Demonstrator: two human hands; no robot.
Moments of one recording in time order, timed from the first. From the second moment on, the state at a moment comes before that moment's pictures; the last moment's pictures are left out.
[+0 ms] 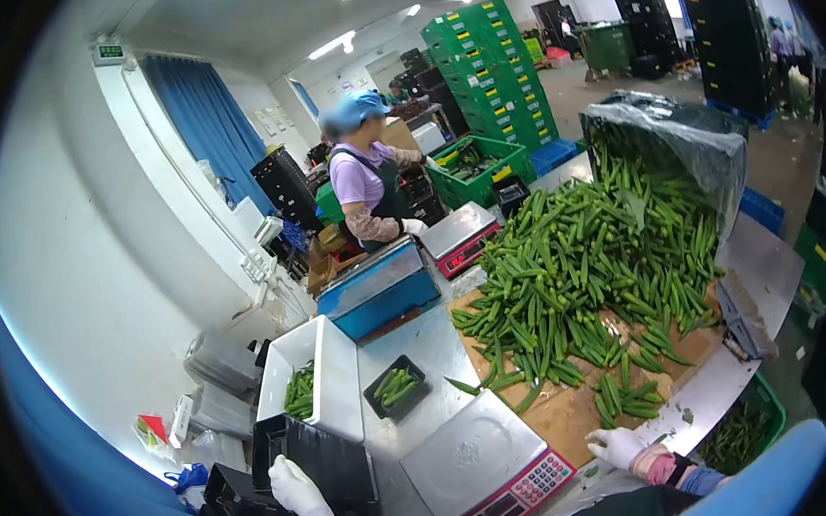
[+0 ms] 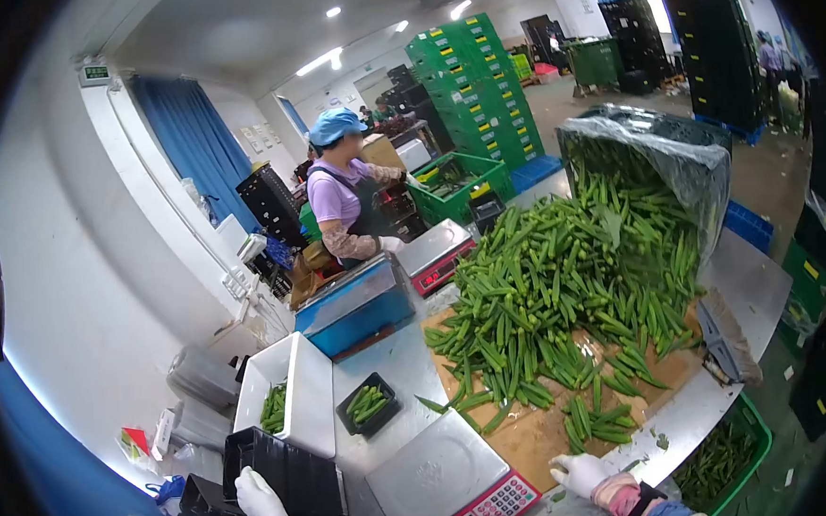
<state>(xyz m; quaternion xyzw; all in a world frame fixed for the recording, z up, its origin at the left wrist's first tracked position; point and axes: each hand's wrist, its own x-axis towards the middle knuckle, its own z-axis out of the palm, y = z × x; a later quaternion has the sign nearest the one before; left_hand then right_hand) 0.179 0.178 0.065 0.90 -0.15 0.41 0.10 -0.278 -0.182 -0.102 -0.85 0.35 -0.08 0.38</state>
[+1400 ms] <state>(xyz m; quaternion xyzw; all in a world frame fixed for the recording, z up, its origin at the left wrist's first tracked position) -0.088 -0.094 -0.012 0.83 -0.43 -0.12 0.34 -0.394 -0.322 -0.165 -0.74 0.55 -0.15 0.35</state>
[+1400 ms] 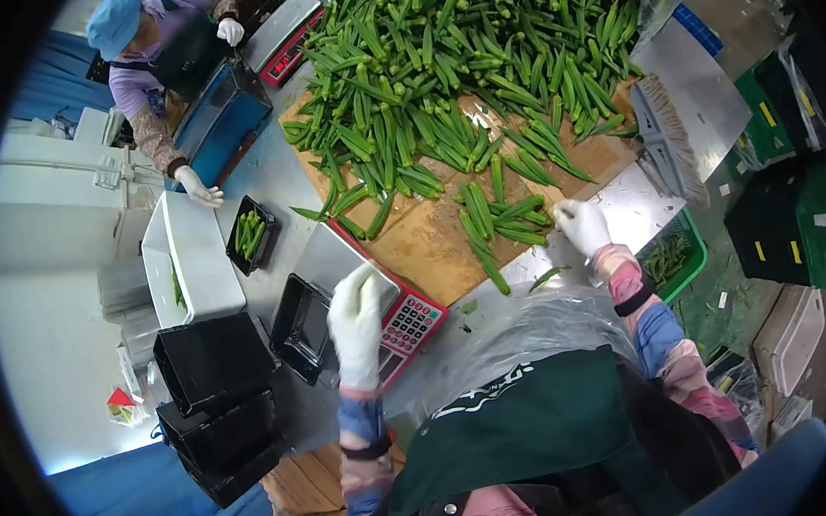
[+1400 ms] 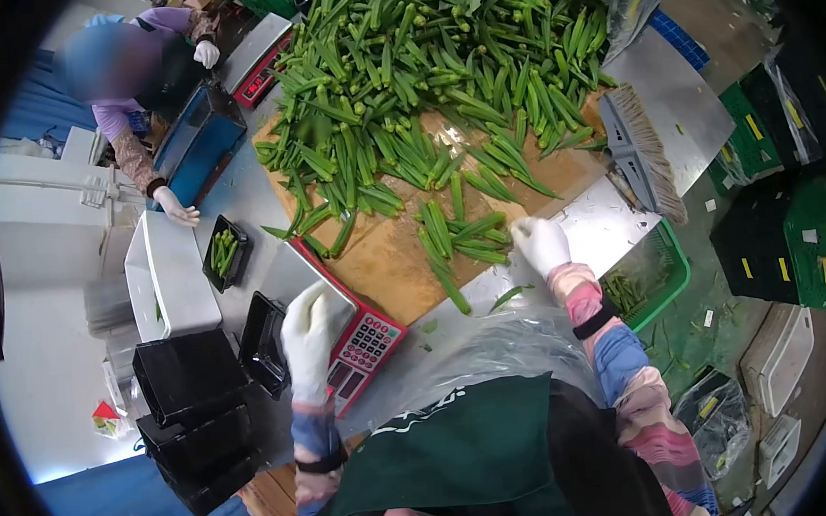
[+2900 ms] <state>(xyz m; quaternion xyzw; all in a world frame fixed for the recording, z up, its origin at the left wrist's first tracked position) -0.185 -0.172 -0.116 0.68 -0.72 -0.15 -0.06 -0.337 -0.335 -0.184 -0.90 0.39 -0.02 0.21</state>
